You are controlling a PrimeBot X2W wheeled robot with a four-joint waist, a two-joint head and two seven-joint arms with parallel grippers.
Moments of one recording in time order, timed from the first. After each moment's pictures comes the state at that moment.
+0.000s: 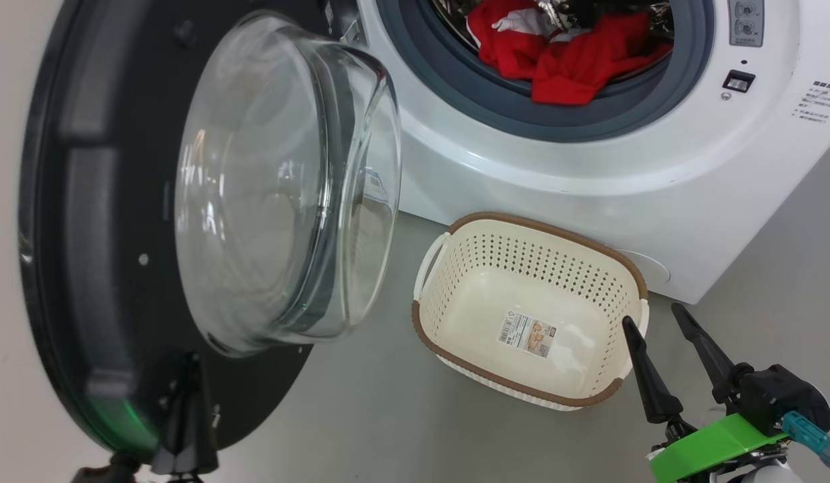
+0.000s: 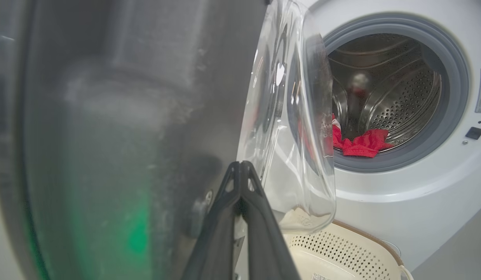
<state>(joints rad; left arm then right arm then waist) 0.06 0.04 -0.05 -0.05 -0.30 0.11 -0.26 -0.03 -0.14 0.08 0.18 0.30 0.12 -0.26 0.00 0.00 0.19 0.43</state>
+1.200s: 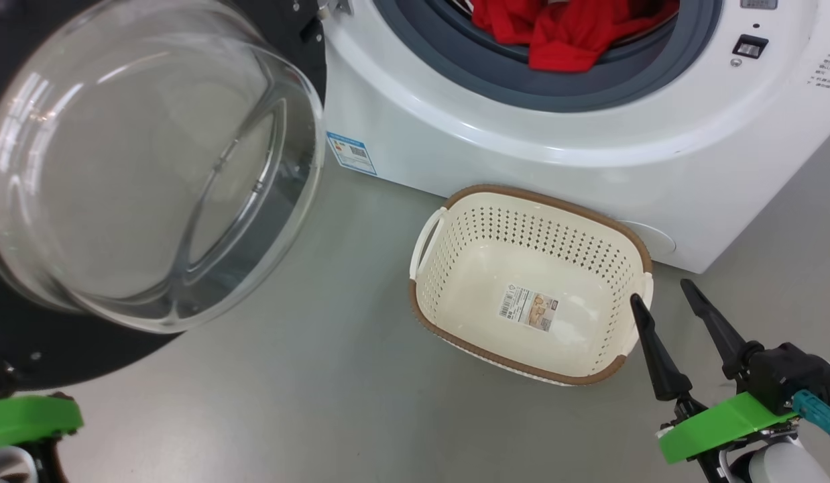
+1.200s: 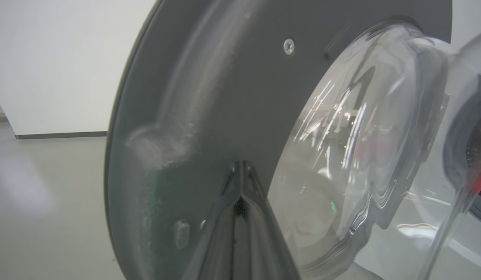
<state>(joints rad) -0.26 0.03 0.45 0.26 -0.20 -0.02 -0.26 -0.07 -0.18 0.08 0.18 0.30 0.12 -0.26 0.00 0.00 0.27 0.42</state>
